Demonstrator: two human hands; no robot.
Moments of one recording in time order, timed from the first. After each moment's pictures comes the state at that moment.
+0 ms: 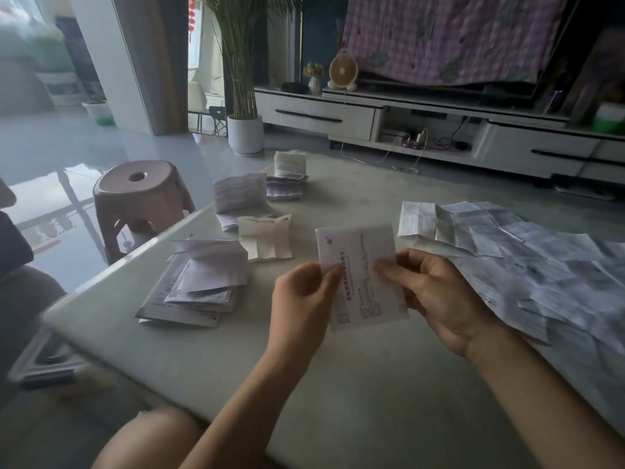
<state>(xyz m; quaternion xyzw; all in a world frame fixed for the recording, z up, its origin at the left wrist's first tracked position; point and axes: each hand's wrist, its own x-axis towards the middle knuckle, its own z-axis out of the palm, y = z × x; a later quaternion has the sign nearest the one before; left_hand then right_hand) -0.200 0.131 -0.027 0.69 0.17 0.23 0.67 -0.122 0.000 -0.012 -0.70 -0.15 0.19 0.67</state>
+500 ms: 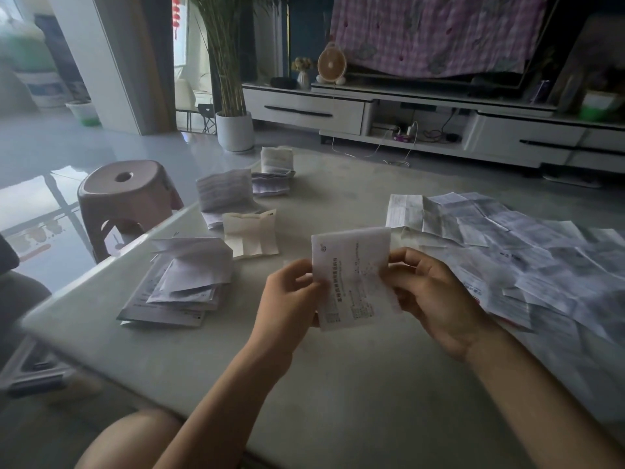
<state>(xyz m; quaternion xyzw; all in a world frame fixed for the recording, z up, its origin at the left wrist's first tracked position) -0.205 0.131 -0.023 0.67 0.14 0.12 0.72 -0.123 -0.018 -0.022 -0.69 -0.17 0.19 0.68</state>
